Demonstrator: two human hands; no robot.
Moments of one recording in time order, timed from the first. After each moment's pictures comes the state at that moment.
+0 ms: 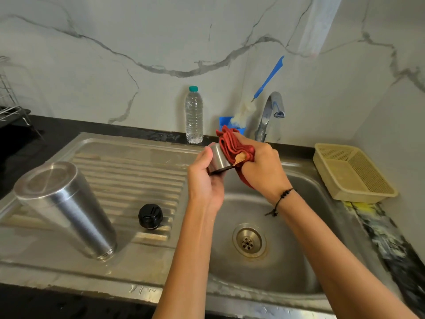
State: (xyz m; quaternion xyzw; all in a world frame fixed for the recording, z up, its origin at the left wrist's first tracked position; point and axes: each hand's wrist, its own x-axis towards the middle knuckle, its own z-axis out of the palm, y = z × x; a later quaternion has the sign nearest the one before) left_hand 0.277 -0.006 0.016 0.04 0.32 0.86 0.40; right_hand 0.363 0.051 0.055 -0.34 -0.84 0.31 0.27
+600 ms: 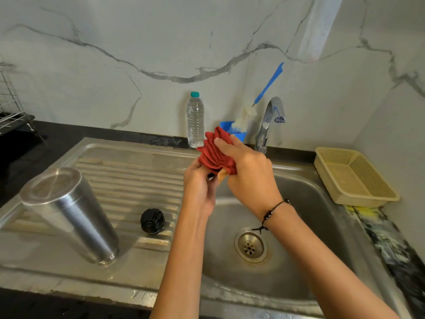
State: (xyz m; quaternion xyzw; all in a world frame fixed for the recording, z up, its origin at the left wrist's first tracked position) left_hand 0.266 -0.013 0.012 0.15 0.40 0.82 0.37; right_hand 0.358 0.011 0.076 -0.28 -0.91 0.19 0.25
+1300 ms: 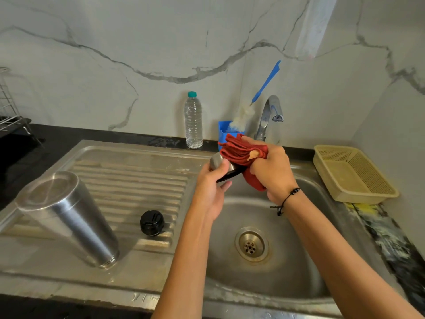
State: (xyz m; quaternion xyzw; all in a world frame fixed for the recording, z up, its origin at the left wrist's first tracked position) left_hand 0.273 -0.001 -0.001 0.14 0.42 0.77 0.46; right_hand 0.367 0.059 0.059 -0.38 -0.73 0.44 0.34
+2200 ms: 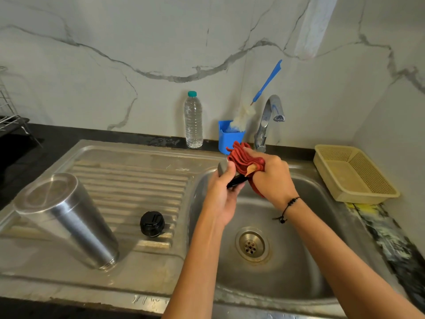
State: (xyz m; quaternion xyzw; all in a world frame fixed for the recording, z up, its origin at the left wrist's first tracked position) left_hand 0.287 0.010 -0.012 0.12 0.35 0.79 0.49; right_hand 0.373 0.071 0.033 -0.38 -0.82 0.32 0.28
